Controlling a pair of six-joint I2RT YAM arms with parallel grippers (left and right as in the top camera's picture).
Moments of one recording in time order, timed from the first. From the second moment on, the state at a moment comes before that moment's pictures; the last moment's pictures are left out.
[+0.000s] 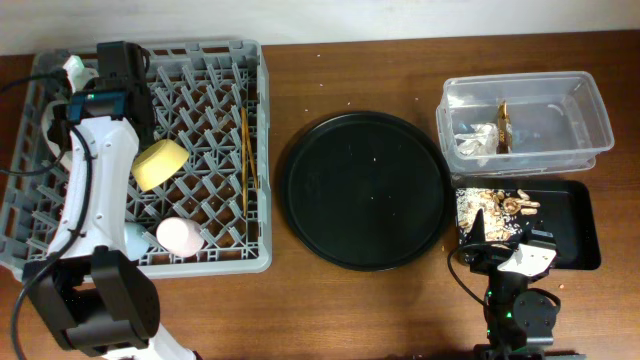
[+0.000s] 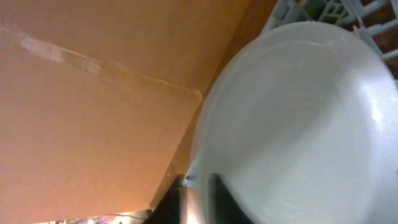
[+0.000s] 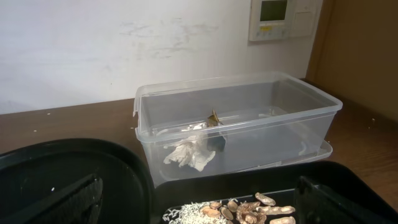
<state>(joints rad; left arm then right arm) 0.09 1.84 1.69 -0.96 -1.07 -0.04 -0.05 0.01 0.01 -0.06 0.19 0.05</state>
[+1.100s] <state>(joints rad) 0.82 1.99 1.70 -1.11 0.21 -0.23 -0.05 0.02 0.01 -0.06 0.19 0.05</state>
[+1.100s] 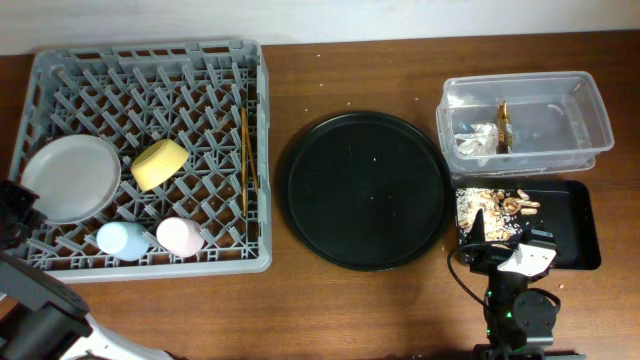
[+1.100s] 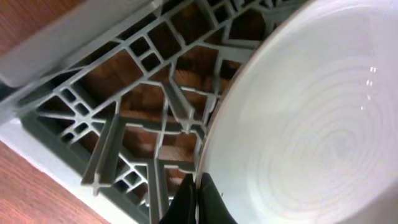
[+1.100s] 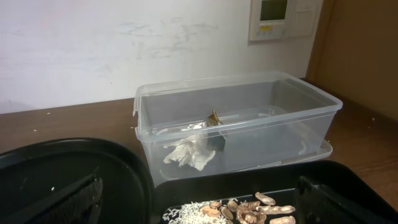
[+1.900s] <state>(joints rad) 0.08 1.93 1.75 -0.90 -1.04 -0.06 -0.05 0.01 0.01 -0.06 0.19 0.05</state>
